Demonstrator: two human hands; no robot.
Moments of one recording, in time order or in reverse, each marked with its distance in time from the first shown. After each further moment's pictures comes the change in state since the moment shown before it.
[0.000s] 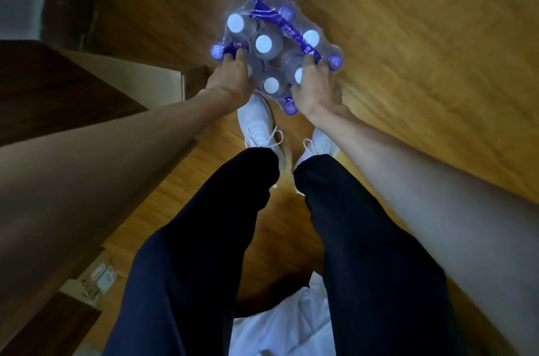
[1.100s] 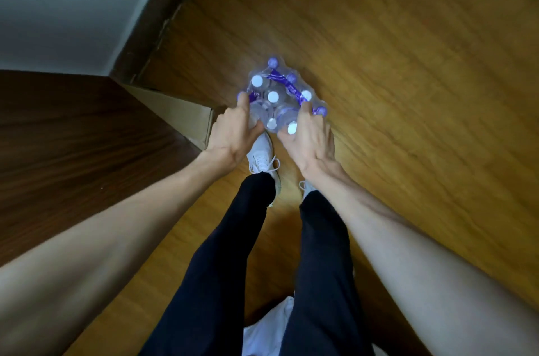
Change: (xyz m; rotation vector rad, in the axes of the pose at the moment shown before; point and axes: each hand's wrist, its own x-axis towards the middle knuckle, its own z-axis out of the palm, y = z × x) left_hand -0.155 0.013 -0.085 -0.139 0.320 0.123; right_hand -0.136 -0.065 -0.121 -0.002 0.201 -0.101
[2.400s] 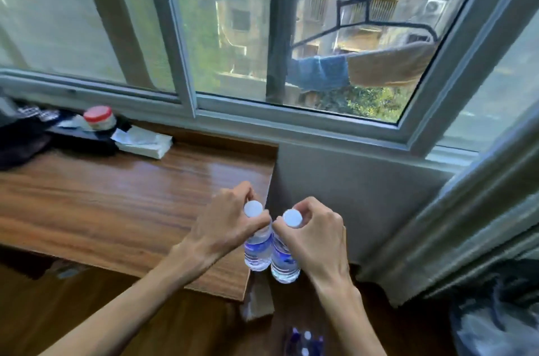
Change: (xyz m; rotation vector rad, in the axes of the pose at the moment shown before) left_hand -0.569 0.038 -0.460 -0.444 1.179 -0.401; right_hand -0.456 -0.365 -0.427 0.172 0.063 -1.215
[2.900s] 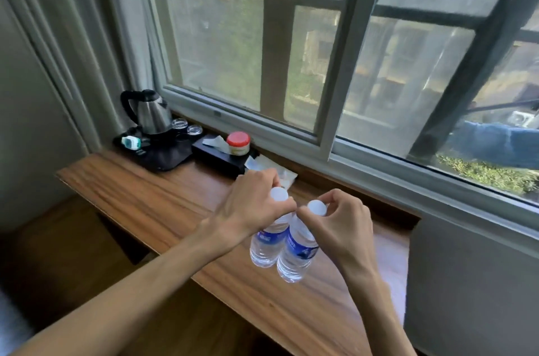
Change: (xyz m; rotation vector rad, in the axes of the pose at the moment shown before) left_hand 0.044 -0.219 -0.226 0.172 0.157 -0.202; right_hand 0.057 -0.240 0.220 0.100 -0.166 -0.233
